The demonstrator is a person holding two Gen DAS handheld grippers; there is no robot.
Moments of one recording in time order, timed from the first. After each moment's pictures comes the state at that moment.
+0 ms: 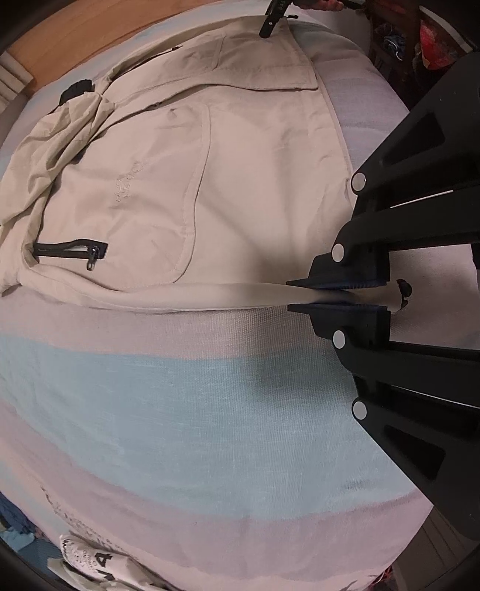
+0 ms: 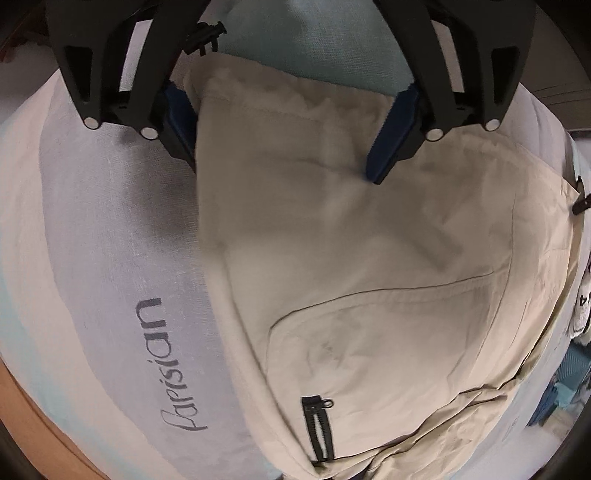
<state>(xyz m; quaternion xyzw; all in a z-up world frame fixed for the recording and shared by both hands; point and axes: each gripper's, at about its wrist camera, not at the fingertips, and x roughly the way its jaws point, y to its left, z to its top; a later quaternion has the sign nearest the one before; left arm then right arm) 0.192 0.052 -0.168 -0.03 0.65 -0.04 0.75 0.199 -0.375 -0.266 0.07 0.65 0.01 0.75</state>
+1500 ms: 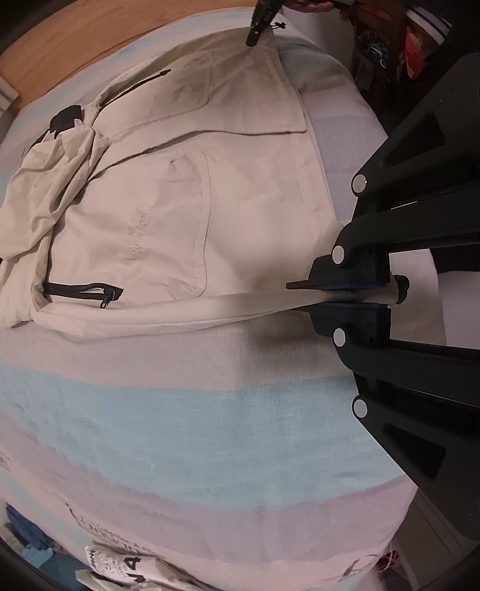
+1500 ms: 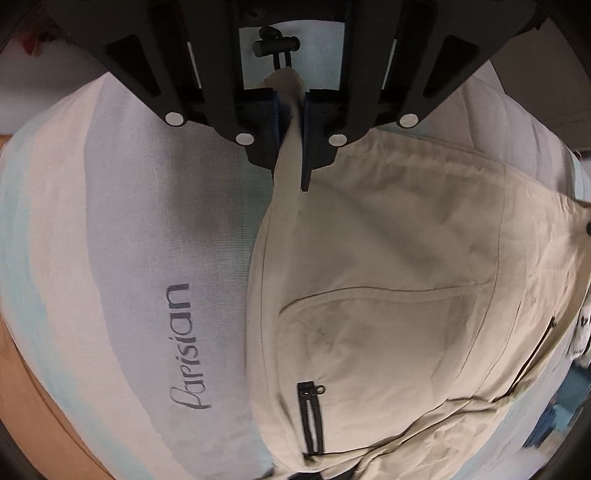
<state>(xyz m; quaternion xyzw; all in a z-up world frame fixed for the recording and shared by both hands) 0.194 0.020 -0.115 -0.01 0.67 -0.05 0.74 0.191 -0.372 -0.196 0.03 0.67 0.01 0.74</state>
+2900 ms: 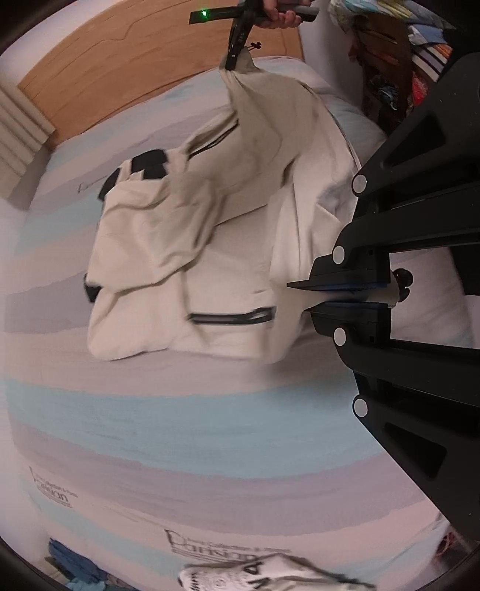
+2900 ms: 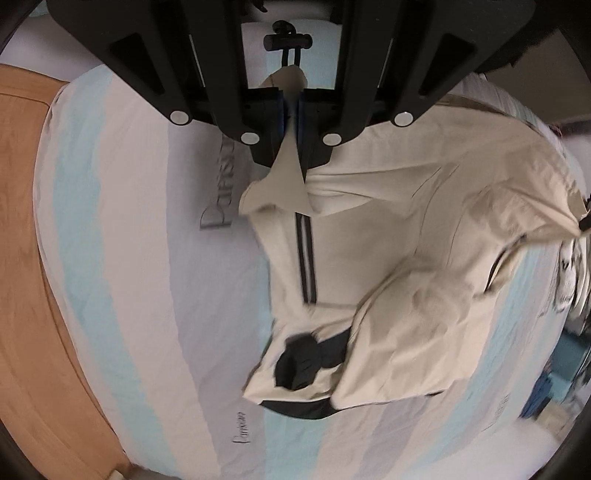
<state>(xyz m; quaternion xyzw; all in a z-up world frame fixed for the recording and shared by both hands) 0.354 0.047 0.006 -0.04 0.63 -0.14 0.76 0.387 -0.396 -0.044 0.03 0.66 0.01 0.75</state>
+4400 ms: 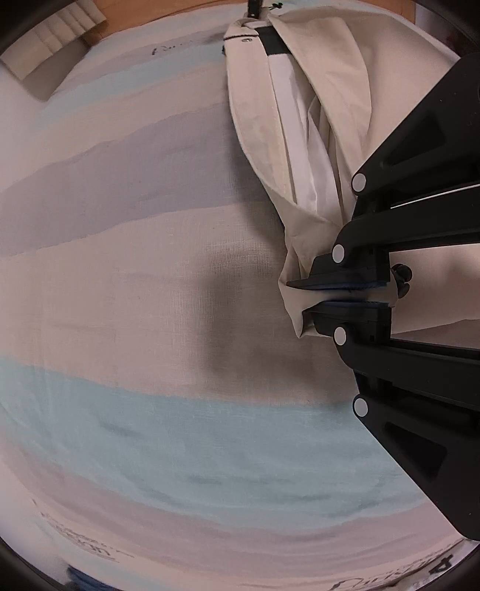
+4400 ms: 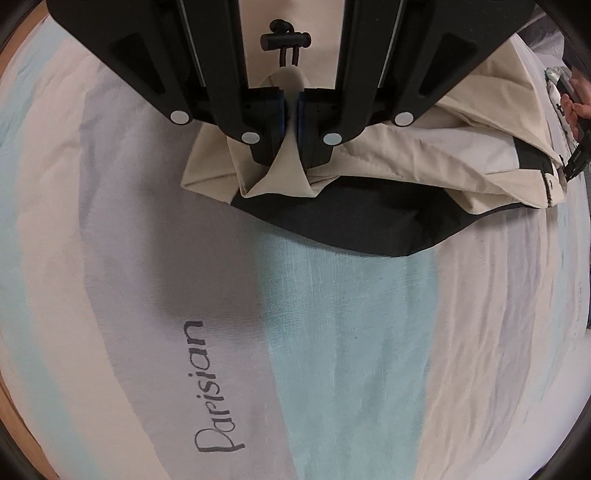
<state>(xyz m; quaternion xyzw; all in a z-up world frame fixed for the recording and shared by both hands) 0.714 0.052 -0.185 -0.01 0.64 -0.05 0.77 0.762 -0.427 -0.234 0.10 0.70 0.00 0.70</state>
